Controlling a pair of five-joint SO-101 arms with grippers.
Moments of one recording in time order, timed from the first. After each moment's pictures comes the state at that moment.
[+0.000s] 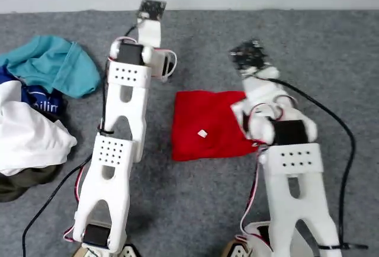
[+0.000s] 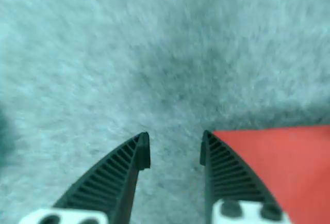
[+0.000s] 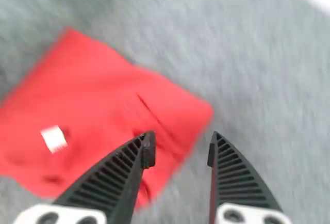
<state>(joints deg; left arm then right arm) 7.9 71.3 -90.6 99.4 8.0 -10.4 -33.8 33.2 53.6 21.3</state>
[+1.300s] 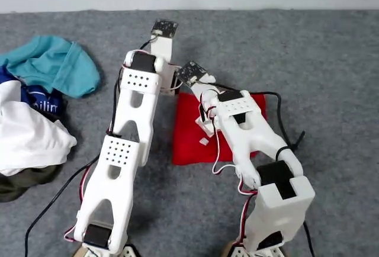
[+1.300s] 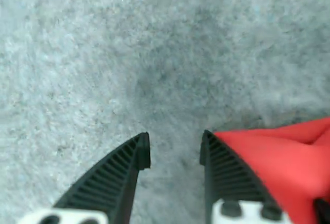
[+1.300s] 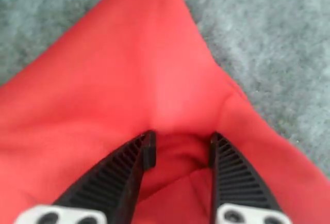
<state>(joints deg) 9.8 75.7 -90.5 99.4 8.0 -18.5 15.0 17.7 48.0 27.3</state>
